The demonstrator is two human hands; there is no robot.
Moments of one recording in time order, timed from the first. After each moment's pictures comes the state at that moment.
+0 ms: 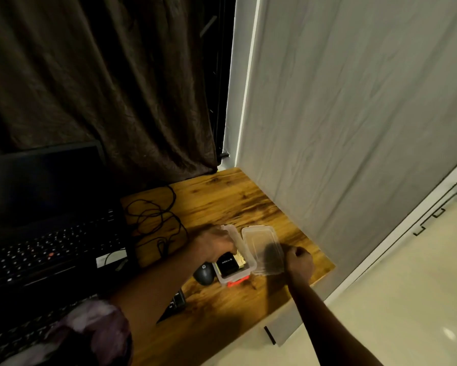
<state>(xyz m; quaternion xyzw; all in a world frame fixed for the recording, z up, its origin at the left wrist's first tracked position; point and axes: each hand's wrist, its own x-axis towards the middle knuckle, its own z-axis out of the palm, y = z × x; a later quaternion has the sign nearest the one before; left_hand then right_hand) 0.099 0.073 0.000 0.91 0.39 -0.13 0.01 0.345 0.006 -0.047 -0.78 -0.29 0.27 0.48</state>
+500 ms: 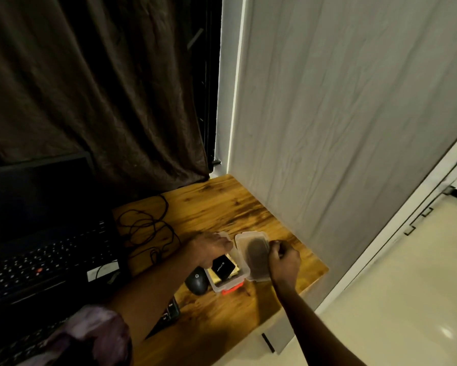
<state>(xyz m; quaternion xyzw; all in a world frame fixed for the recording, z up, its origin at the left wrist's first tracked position) 0.118 0.078 0.003 0.92 0.34 -0.19 -0.06 0.326 0.000 -0.035 -0.73 -0.42 0.21 0.50</state>
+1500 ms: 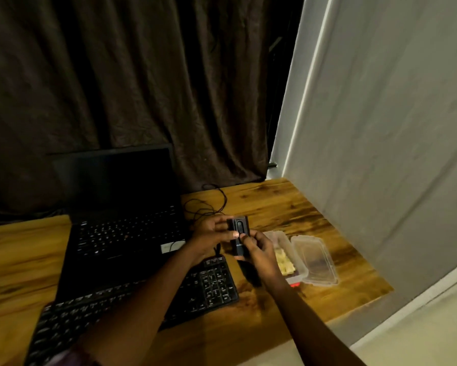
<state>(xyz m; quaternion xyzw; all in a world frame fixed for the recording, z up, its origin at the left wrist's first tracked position) -0.006 0.014 0.031 0.49 0.51 0.45 0.54 0.155 -0.011 0.017 -0.46 -0.47 0.57 0.50</state>
